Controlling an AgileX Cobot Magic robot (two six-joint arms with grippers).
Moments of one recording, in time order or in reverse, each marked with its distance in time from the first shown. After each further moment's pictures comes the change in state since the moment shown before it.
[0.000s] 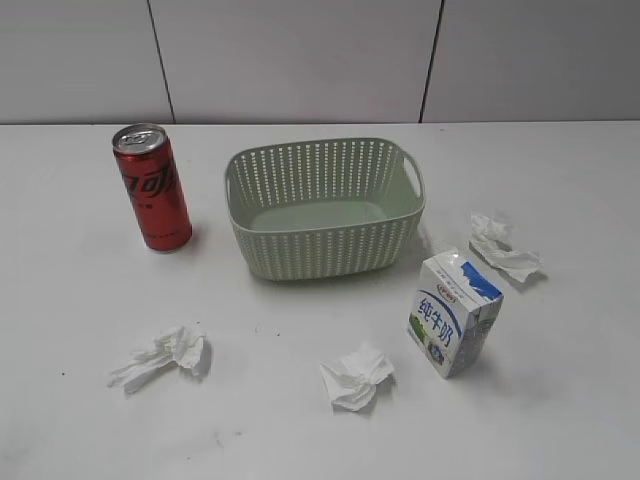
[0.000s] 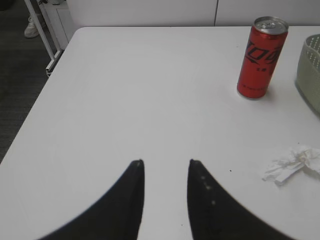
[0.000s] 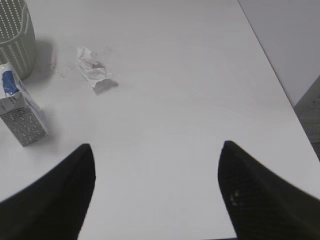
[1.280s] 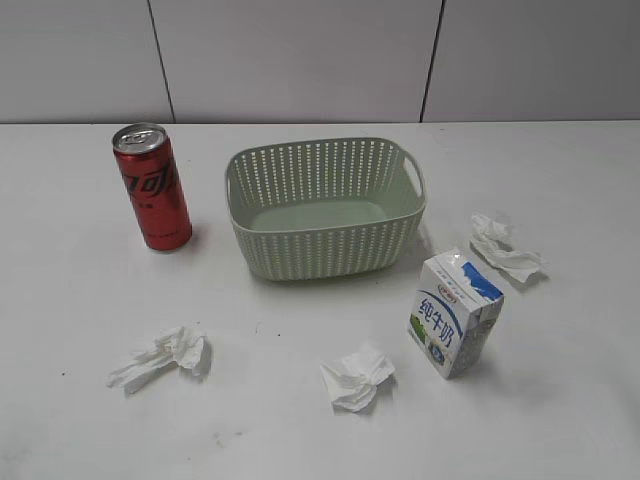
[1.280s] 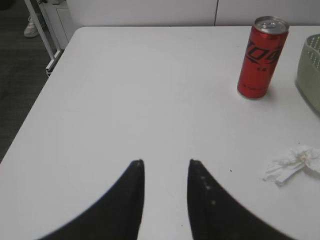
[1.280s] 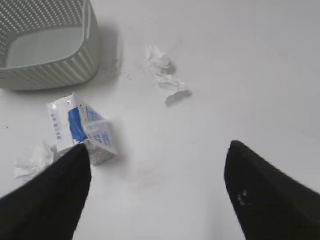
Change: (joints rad) left arm 0.000 0.000 0.000 0.000 0.000 0.000; right arm 0.000 0.820 -0.215 0.325 -0.284 -0.186
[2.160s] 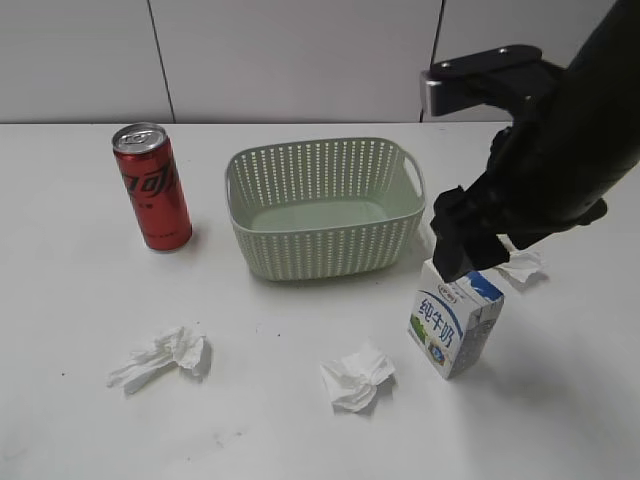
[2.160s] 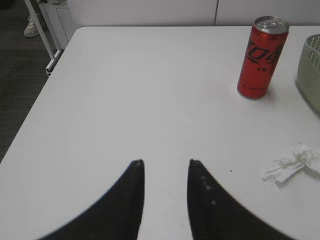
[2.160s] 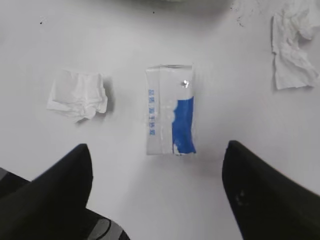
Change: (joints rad) left arm 0.000 0.000 0.000 0.000 0.000 0.000; right arm 0.565 0.660 -0.356 -0.270 0.146 0.261
